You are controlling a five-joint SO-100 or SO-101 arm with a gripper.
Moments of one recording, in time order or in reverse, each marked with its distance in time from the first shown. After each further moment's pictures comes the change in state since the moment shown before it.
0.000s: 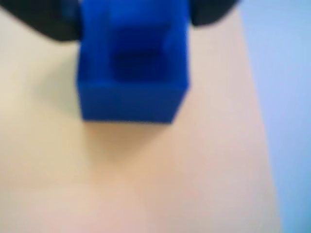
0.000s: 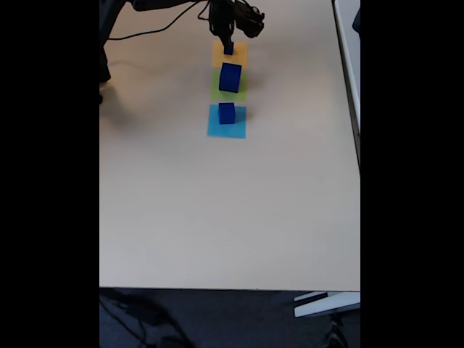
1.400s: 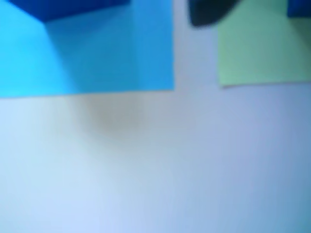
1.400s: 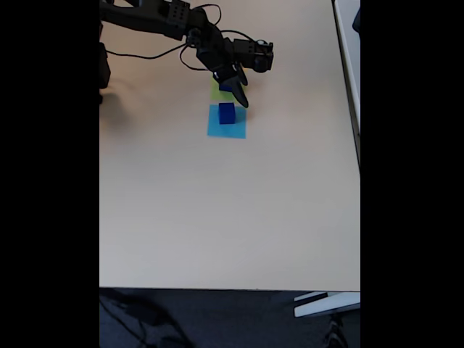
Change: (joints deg) arm 27.1 25.8 37.6 -29.4 -34.4
